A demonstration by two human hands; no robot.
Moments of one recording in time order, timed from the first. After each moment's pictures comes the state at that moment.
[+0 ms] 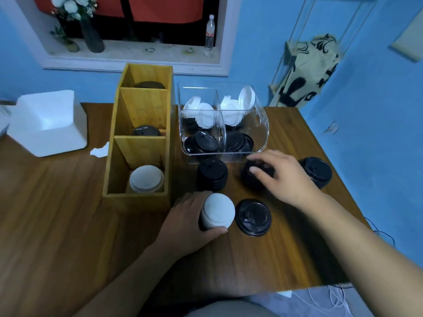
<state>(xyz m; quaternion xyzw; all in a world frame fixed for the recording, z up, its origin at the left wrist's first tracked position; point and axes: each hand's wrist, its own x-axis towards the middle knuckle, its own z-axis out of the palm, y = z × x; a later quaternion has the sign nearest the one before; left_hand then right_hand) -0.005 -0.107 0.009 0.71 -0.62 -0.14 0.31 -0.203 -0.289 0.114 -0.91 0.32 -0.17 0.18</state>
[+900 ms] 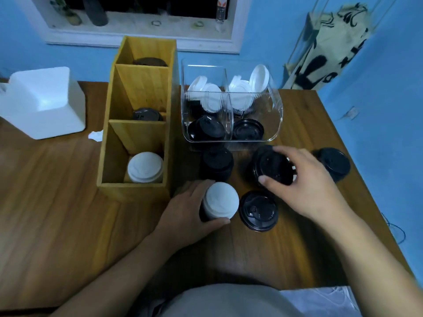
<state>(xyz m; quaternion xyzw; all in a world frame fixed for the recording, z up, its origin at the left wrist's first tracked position) 0.001 -0.113 0.008 0.71 -0.61 -0.16 0.31 -0.214 -0.265 0.122 -0.85 0.46 -0.13 0.21</state>
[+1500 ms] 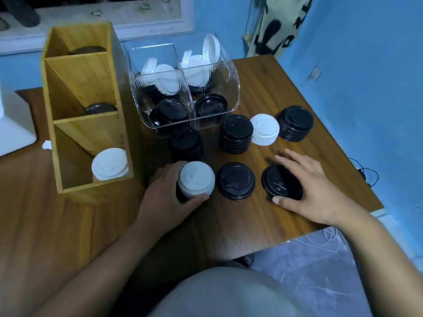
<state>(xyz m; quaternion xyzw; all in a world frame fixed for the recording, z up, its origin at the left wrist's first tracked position) -0.001 -0.115 0.003 0.70 -0.63 -0.15 0.30 -0.332 -0.231 0.058 -0.84 0.49 -0.04 0.25</state>
